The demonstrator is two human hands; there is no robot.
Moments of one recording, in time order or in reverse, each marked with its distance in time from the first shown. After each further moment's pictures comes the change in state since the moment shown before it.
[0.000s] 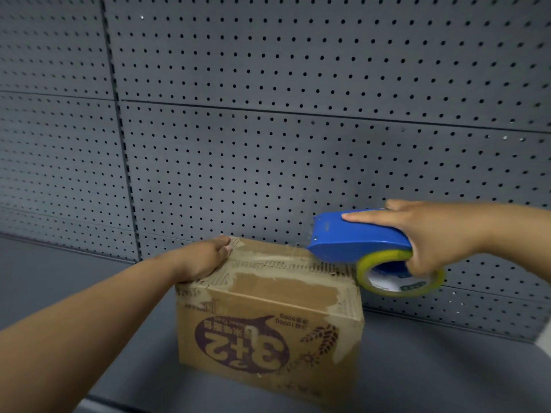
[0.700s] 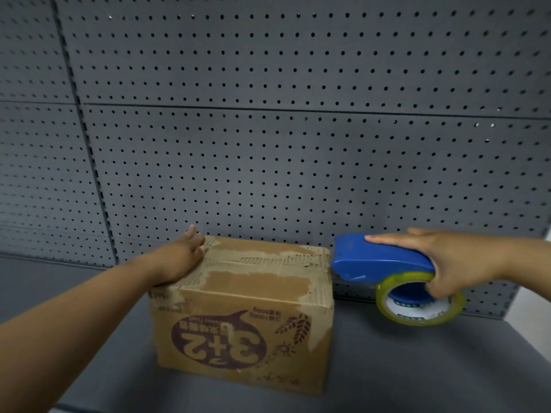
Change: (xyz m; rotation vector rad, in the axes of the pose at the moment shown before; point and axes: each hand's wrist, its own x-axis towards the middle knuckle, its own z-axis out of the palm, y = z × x) left_hand -0.007 0.014 0.001 0.148 0.070 -0.023; right_hand -0.041 0.058 0.067 0.254 -0.031 0.058
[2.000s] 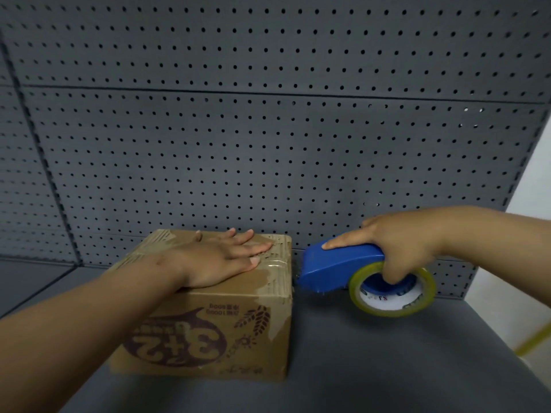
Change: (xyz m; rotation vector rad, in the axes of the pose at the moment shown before) left_hand -0.006 0.102 0.027 0.207 -0.170 0.372; right_hand -0.004 -0.020 -0.017 -0.158 -0.213 0.071
